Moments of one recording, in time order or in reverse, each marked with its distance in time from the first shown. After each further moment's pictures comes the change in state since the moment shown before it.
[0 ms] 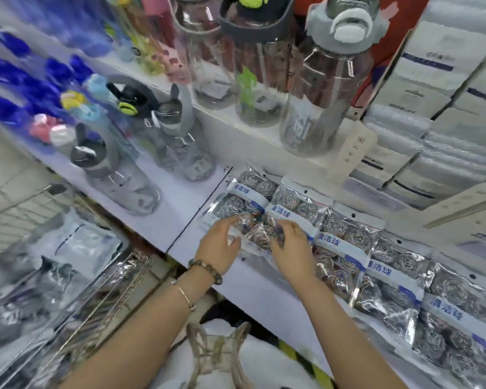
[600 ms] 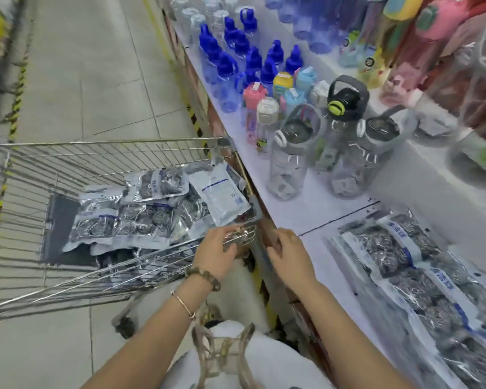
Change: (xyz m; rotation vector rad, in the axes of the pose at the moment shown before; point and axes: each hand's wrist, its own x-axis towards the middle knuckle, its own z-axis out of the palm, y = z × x) left_hand -0.149 -0.185 -0.139 -0.057 0.438 -0.501; right_hand -0.048 -0.194 0.164 -0.048 -0.455 -0.538
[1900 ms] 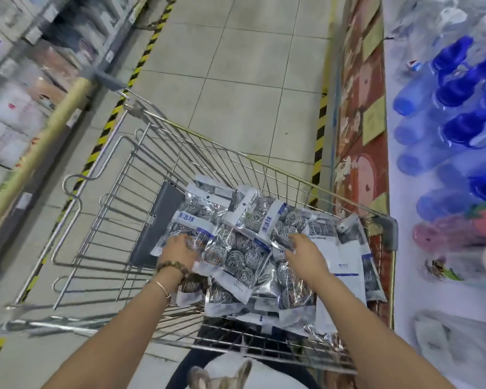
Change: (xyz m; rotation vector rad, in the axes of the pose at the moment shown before) left_hand 0.144 -0.320 -0.184 0.006 0.103 -0.945; right_hand 0.314 -0.190 0.213 -0.347 -0.618 -0.158
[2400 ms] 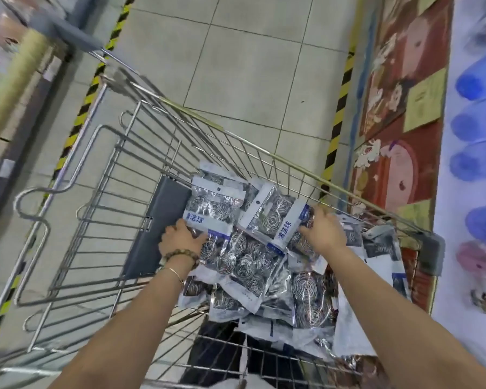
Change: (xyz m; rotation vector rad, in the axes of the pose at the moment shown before) left_hand 0.088 0.002 0.020 0.151 -0.017 -0.189; right_hand 0.125 0.001 0.005 -0.249 -0.035 0.197
